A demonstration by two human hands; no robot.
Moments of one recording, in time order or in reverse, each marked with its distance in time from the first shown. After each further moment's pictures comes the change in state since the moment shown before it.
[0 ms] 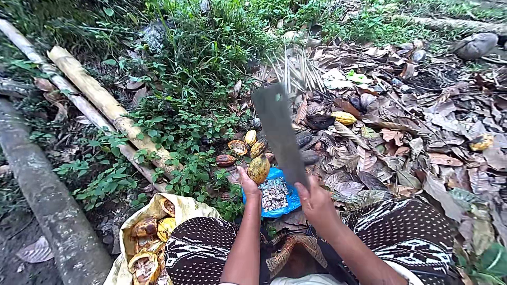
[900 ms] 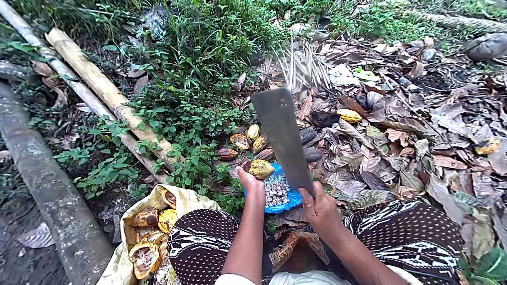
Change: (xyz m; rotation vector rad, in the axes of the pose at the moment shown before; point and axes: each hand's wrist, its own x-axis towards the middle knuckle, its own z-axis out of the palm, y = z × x) left_hand 0.006 0.006 0.011 -0.438 0.242 -0.136; right_hand -0.014 0.000 0.009 -0.049 0.067 -0.120
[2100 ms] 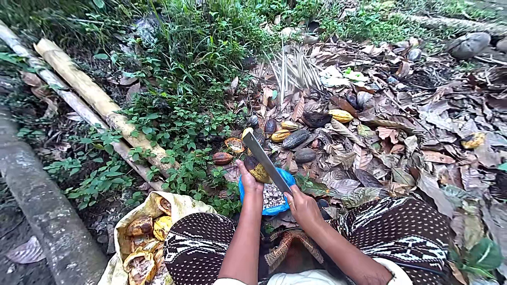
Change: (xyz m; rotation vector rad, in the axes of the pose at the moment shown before) left_hand -0.006 -0.005 0.001 0.067 -0.300 -0.209; right_hand -0.011 0.019 0.026 -0.114 -0.324 0.240
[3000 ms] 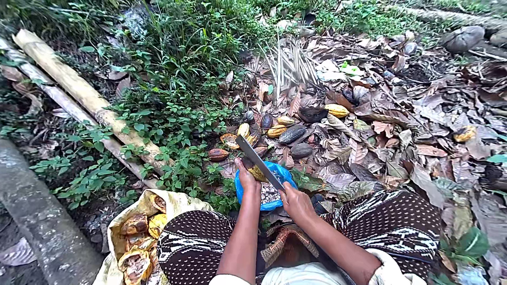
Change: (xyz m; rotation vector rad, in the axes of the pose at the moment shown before) left_hand 0.000 -0.015 -0.007 0.177 0.052 0.198; right_hand 0.006 0.001 0.005 -0.051 -0.232 0.114
